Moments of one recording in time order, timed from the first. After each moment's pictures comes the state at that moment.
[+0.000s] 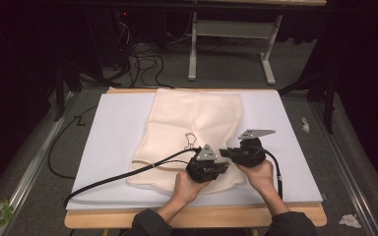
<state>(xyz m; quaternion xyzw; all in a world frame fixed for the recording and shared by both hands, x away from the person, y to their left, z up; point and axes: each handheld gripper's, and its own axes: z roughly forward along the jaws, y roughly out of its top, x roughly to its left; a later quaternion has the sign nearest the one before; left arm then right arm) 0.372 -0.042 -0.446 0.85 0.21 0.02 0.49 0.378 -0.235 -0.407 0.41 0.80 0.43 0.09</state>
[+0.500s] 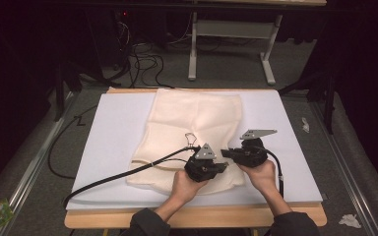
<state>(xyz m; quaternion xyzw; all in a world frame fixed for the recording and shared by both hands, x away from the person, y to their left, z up) 0.372 -0.037 -0.441 0.85 0.20 0.01 0.48 0.378 -0.240 -0.407 0.41 0.80 0.43 0.08</state>
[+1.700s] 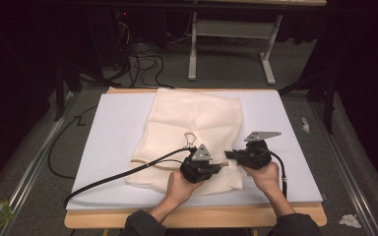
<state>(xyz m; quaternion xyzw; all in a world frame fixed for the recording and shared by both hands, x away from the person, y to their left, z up) 0.367 -0.025 -0.436 0.86 0.21 0.03 0.46 0.377 -0.253 -0.415 0.40 0.80 0.43 0.08</state>
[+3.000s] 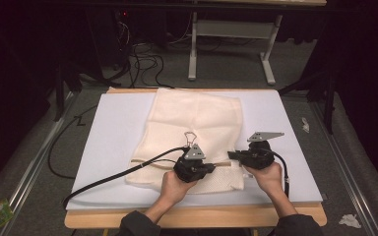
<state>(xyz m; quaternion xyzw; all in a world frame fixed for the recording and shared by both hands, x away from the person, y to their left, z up) 0.370 -0.008 -0.438 0.86 0.22 0.03 0.46 0.375 -0.261 -0.416 0.41 0.80 0.42 0.08</state>
